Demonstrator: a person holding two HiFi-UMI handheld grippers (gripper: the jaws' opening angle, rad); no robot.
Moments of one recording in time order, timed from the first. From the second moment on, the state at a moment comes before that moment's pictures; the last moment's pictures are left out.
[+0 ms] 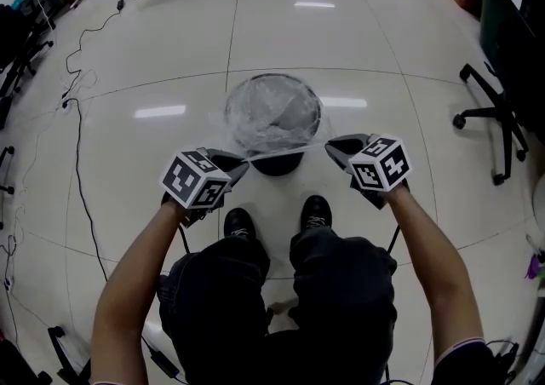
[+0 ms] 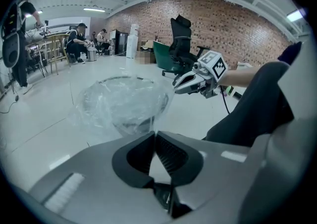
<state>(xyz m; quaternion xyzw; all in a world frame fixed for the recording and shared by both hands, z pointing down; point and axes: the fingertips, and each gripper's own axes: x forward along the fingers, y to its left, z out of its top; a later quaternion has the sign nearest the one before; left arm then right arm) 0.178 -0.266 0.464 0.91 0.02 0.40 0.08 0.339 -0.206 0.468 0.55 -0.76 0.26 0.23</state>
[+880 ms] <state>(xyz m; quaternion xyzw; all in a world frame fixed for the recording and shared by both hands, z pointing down) 0.178 -0.277 0.581 0.88 -0.01 0.42 0.19 0.343 -0.226 0.568 0.54 -0.73 0.33 0.26</state>
